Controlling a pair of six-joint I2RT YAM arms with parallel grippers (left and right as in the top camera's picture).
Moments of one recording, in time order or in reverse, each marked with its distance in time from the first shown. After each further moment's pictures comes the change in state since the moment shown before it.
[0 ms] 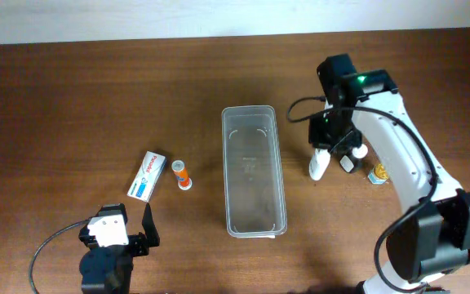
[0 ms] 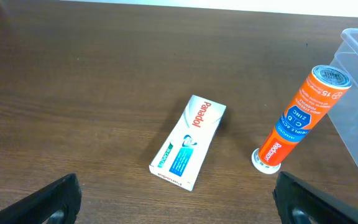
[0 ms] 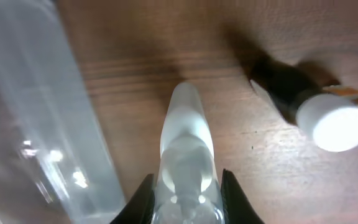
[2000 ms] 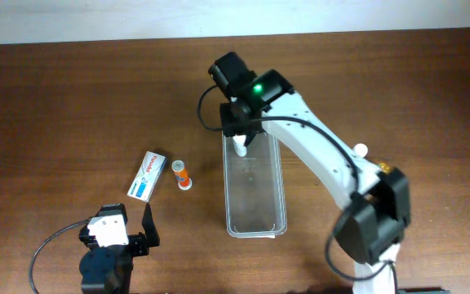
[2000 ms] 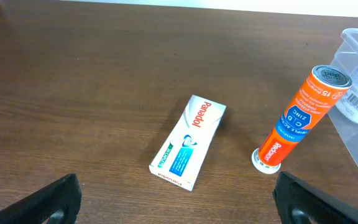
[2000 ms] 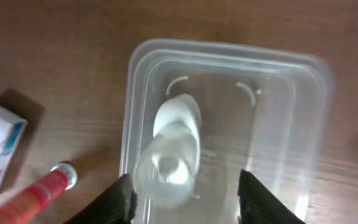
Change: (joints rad) left arm 0.000 0.000 0.000 0.000 0.000 0.000; right arm 0.407 0.228 0.302 0.179 0.114 0.114
